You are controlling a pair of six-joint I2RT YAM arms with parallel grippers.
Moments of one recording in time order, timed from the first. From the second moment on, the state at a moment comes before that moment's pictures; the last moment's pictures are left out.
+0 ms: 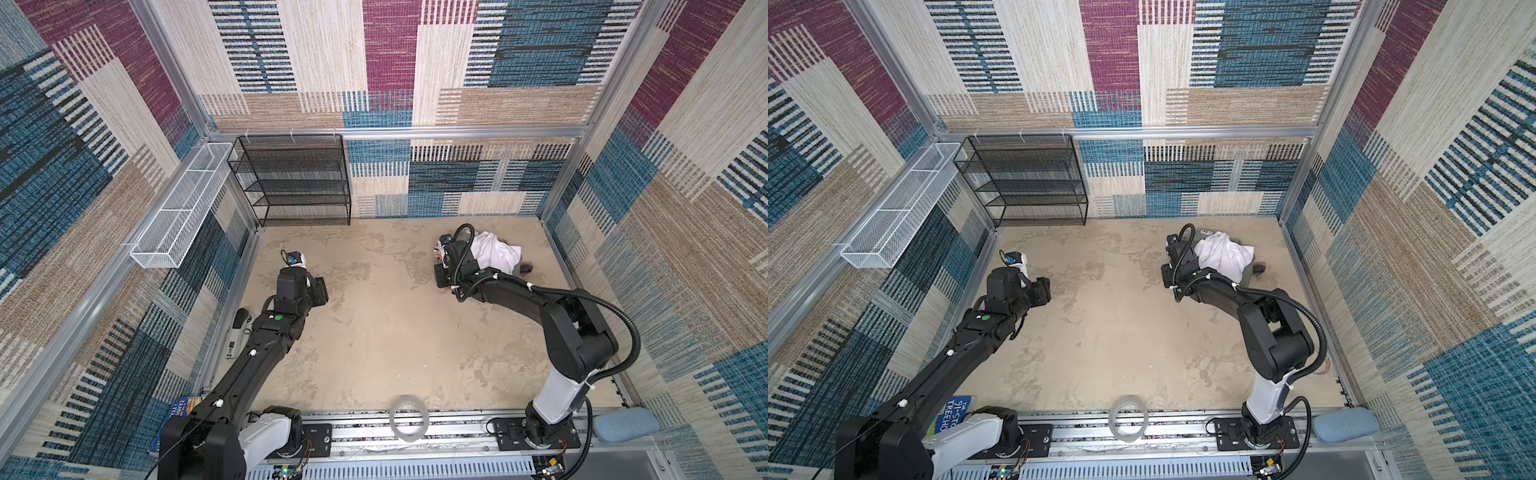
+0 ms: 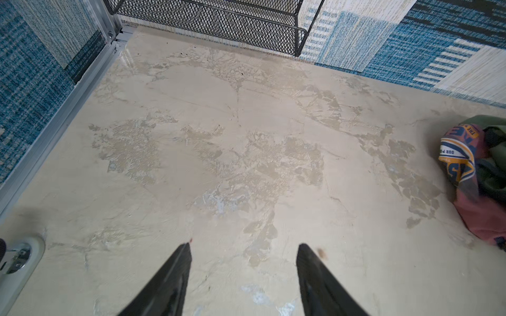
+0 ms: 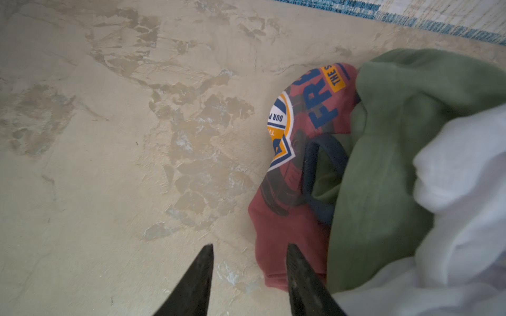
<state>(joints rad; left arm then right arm) -0.17 1.11 0.74 -0.21 -0.14 -0.28 0.46 1.79 1.15 -0.14 0.18 0.15</state>
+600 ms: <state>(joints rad) -0.17 1.14 0.75 -0.22 -0.14 -0.28 0.48 1.94 1.22 -0.21 0.30 0.15</state>
